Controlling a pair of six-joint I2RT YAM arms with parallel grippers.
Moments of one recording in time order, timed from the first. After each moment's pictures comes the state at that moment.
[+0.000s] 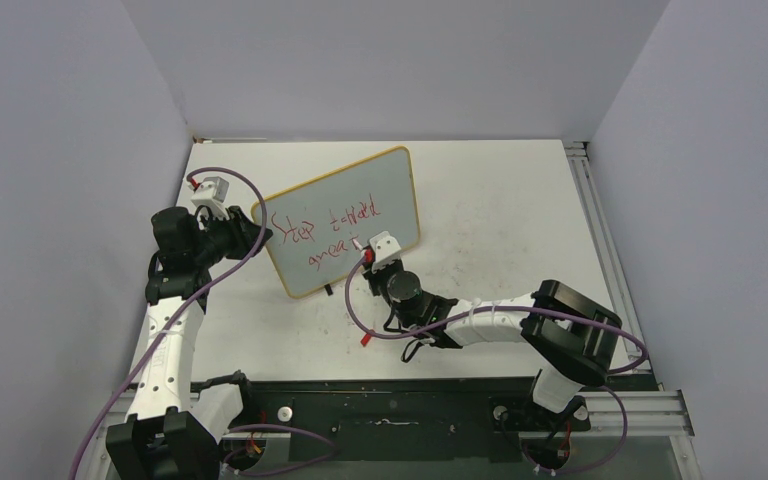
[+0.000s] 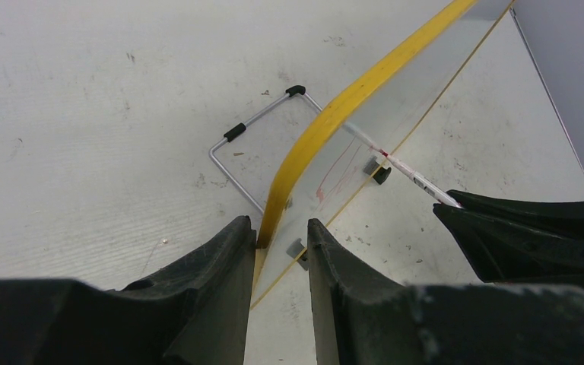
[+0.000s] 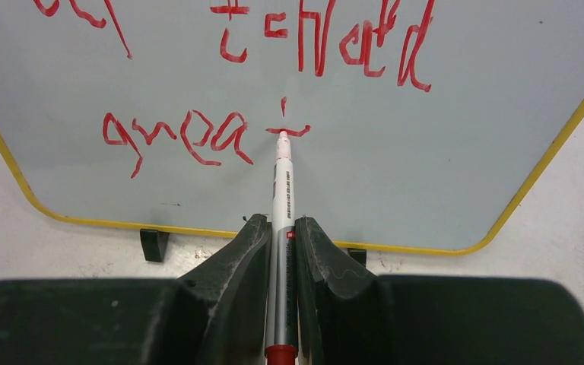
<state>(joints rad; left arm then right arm) 0.17 0.98 0.79 -0.25 0.61 -0.21 1.06 1.64 0.72 0.75 0.53 0.01</state>
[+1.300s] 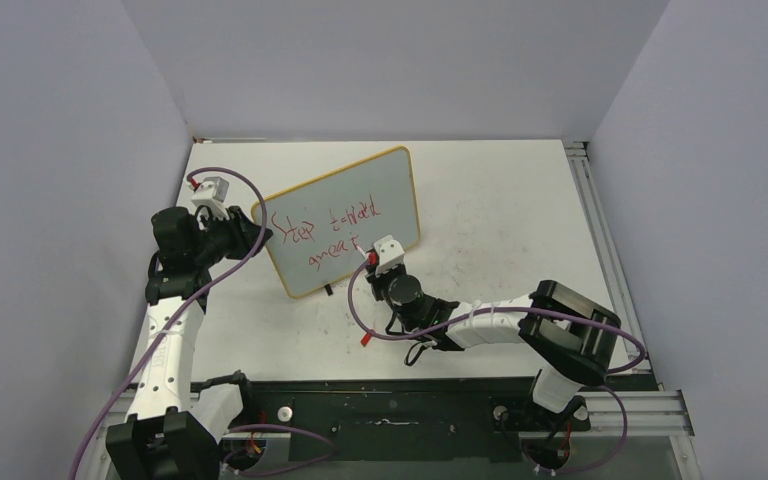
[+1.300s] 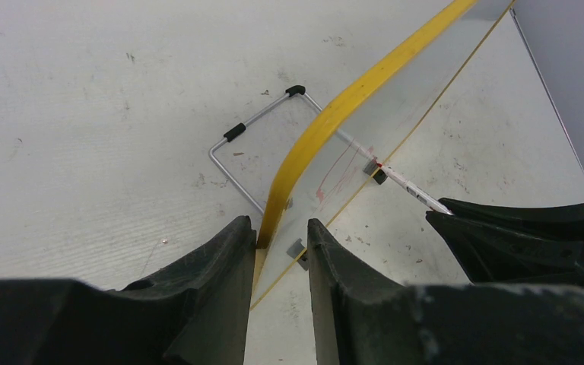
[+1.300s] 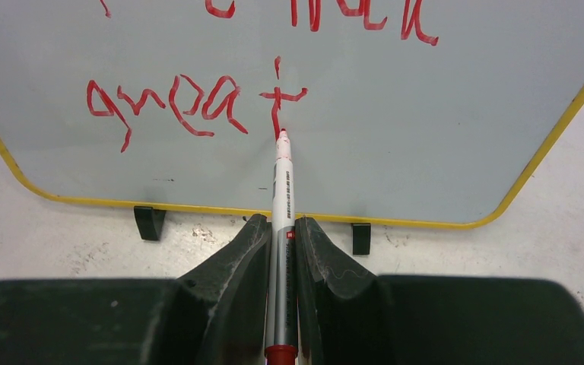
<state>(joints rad) 0.17 0.98 0.79 -0.25 0.61 -0.21 1.07 1.65 0.69 0.75 0.53 0.06</state>
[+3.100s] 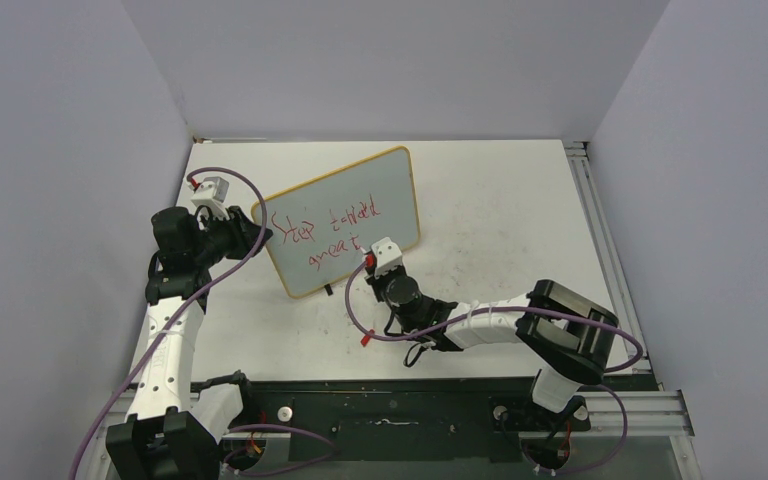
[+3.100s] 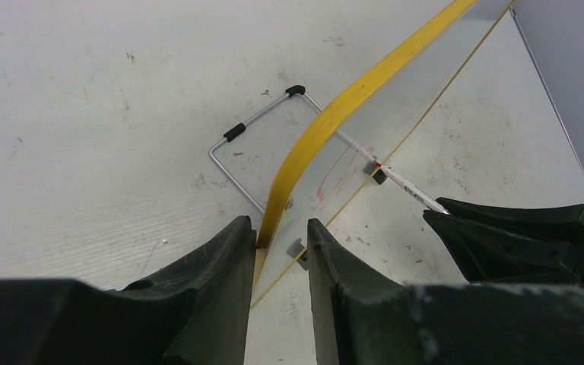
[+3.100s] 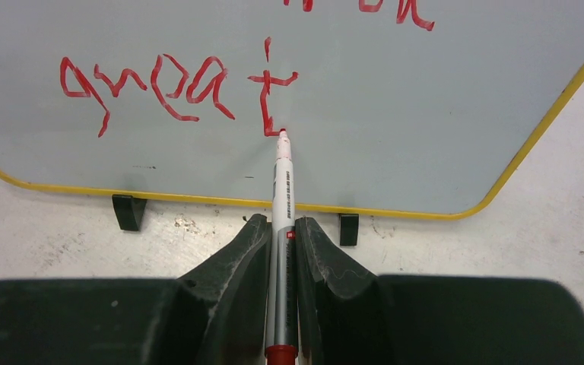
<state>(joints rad) 0.17 0.98 0.79 -0.25 0.61 -0.21 1.07 1.66 0.69 0.73 0.56 0.03</state>
